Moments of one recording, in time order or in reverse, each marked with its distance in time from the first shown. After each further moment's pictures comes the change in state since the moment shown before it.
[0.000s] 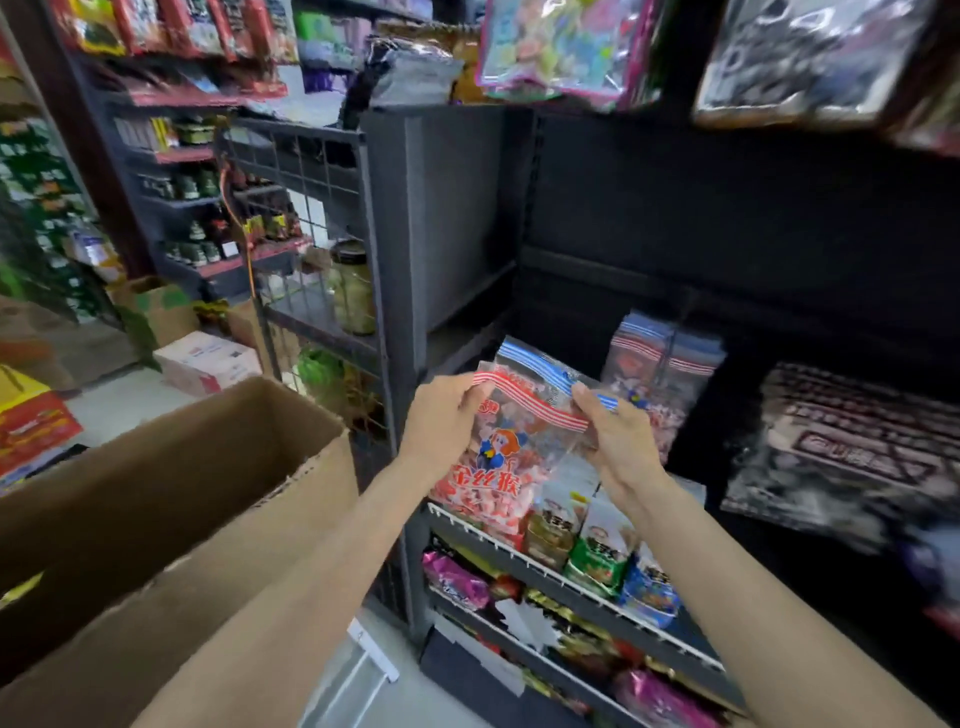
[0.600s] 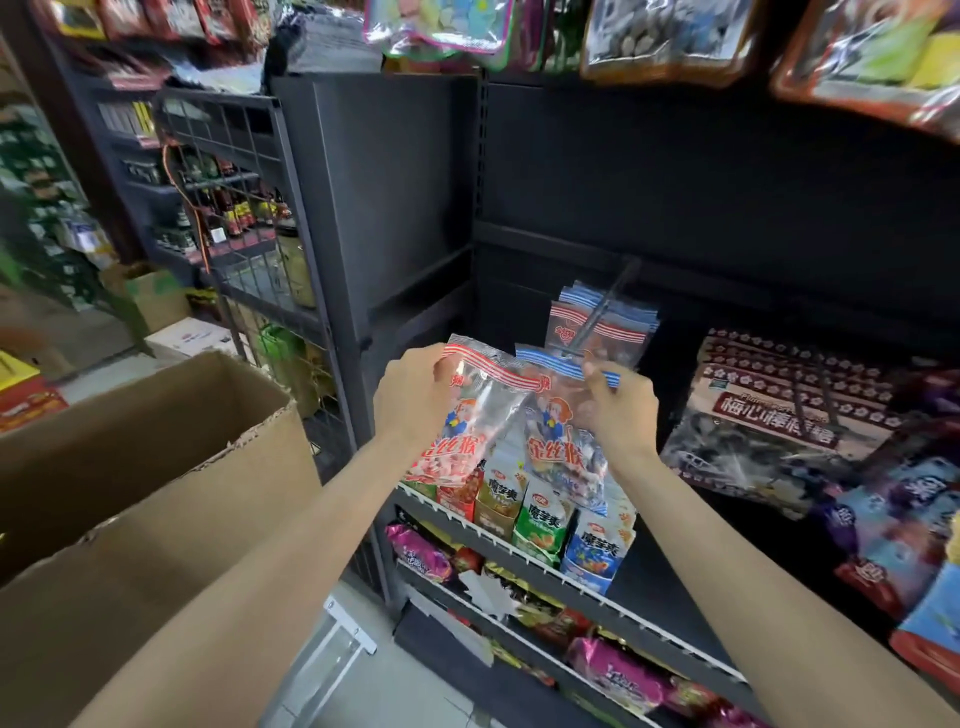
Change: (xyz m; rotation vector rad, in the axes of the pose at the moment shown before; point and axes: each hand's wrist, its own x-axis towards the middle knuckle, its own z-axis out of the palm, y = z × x) left_hand -0.021 0.061 0.046 0.162 0.142 -0.151; right_hand 0.013 -0.001 -0.089 -0.465 0.184 -0.283
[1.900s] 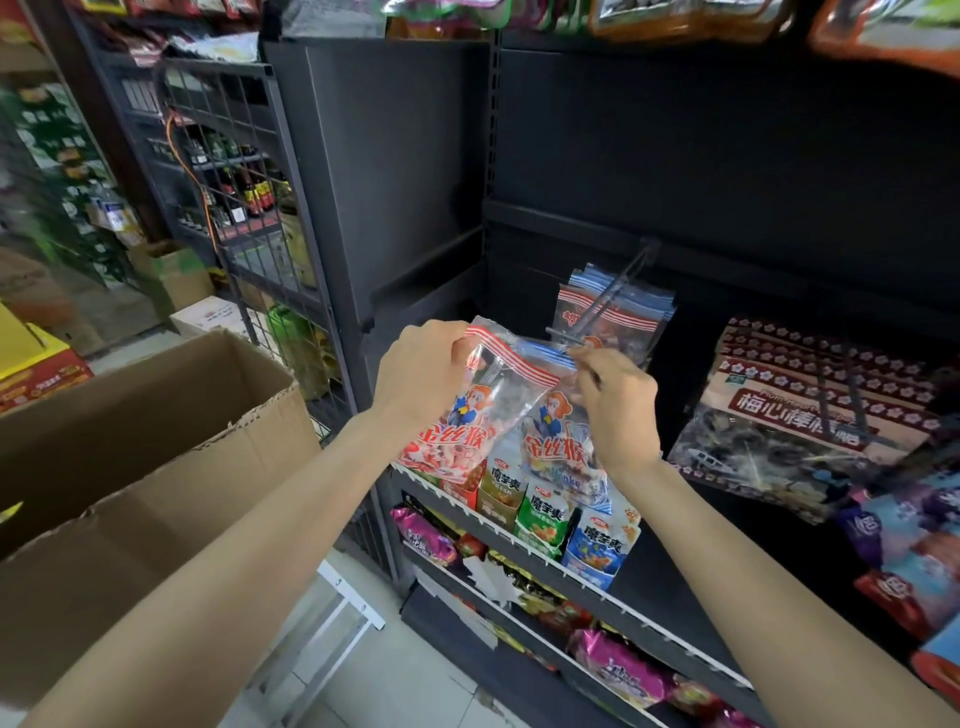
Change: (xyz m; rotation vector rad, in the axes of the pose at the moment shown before) left_hand 0.009 0.016 -0.001 0.152 -0.083 0.132; right_hand 0.007 0.015 0.001 -0.305 -0.011 -0.623
